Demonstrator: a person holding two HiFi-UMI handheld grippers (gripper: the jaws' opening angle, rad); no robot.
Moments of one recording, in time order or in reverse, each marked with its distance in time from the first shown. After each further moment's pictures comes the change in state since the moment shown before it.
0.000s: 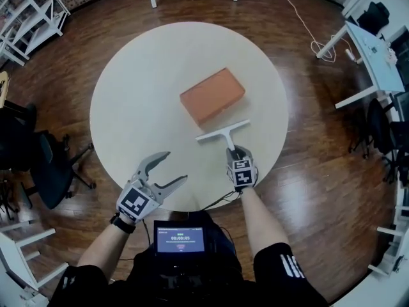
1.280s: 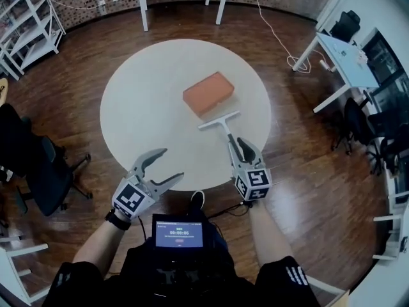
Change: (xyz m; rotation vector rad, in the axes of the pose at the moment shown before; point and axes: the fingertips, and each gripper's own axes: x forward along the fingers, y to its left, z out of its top) left arm -0.143 -0.077 0.041 0.118 -0.142 -0.039; right arm -0.257 0.112 0.113 -0.025 -0.561 -0.064
